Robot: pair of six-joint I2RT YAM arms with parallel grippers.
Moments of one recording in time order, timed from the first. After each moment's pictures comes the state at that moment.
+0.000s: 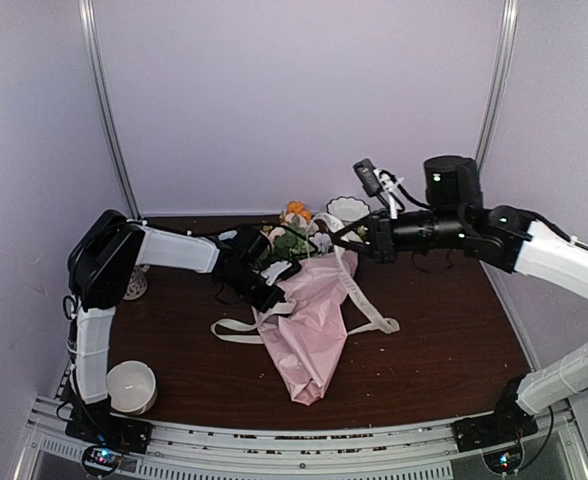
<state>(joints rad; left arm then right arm) -0.68 2.14 1.43 -0.38 0.52 0.05 0.78 1.23 1.19 -0.30 -0.45 0.27</state>
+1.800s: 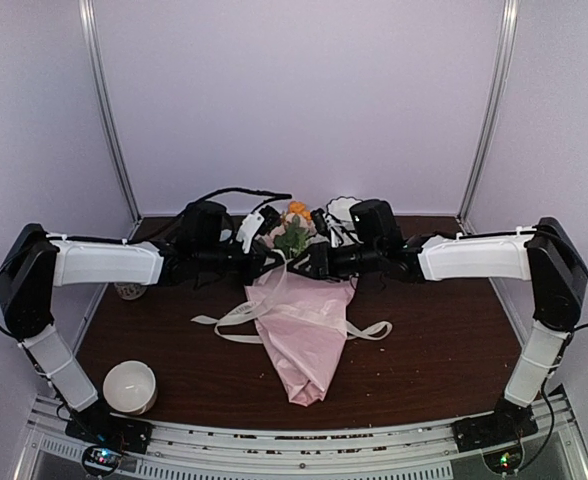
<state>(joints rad) -0.69 1.67 1.05 0.19 0.40 0.05 0.75 1.77 1.20 0.12 -0.47 0.63</state>
